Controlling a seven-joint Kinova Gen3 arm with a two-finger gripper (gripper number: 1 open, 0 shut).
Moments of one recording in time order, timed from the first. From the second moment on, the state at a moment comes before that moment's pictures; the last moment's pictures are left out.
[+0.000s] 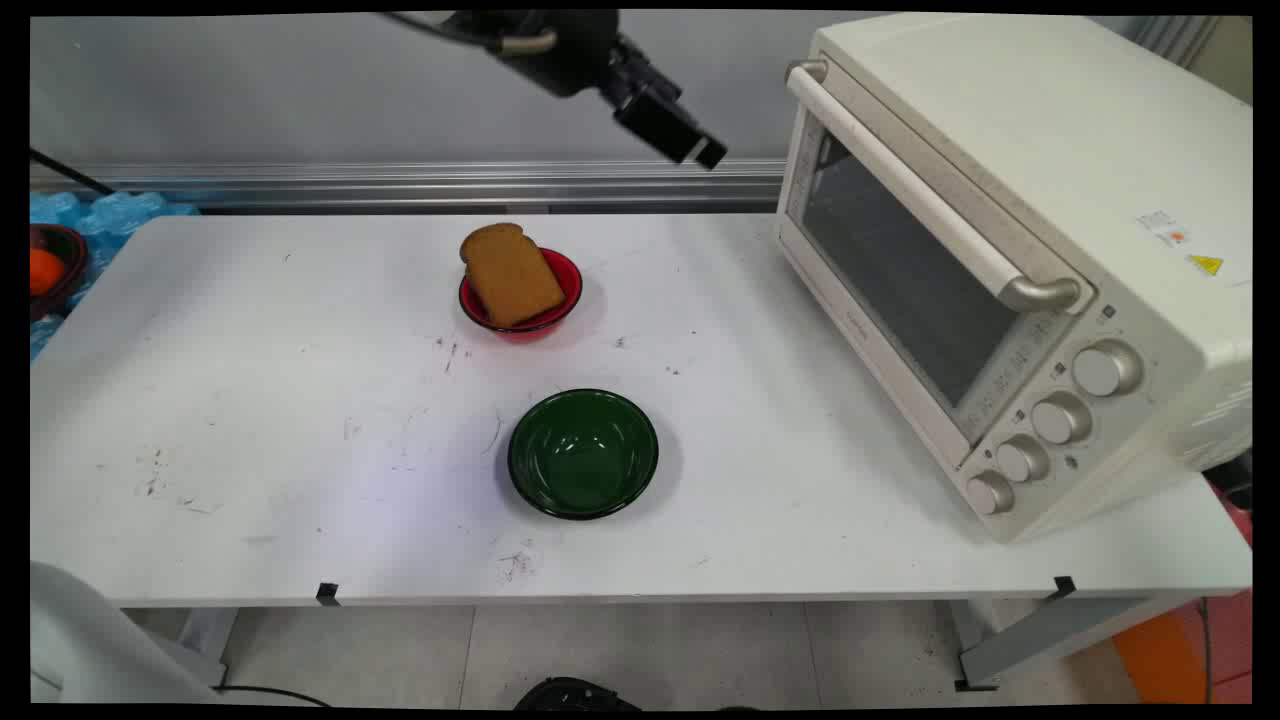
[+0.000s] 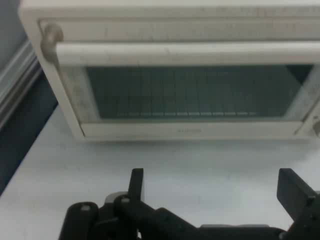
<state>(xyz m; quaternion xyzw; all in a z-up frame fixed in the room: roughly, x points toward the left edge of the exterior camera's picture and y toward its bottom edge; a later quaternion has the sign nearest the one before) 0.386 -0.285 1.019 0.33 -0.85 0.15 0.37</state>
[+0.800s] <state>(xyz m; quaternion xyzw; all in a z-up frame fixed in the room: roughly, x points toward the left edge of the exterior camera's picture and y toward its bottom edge) 0.326 -0.357 1.040 0.32 -0.86 0.16 0.36</state>
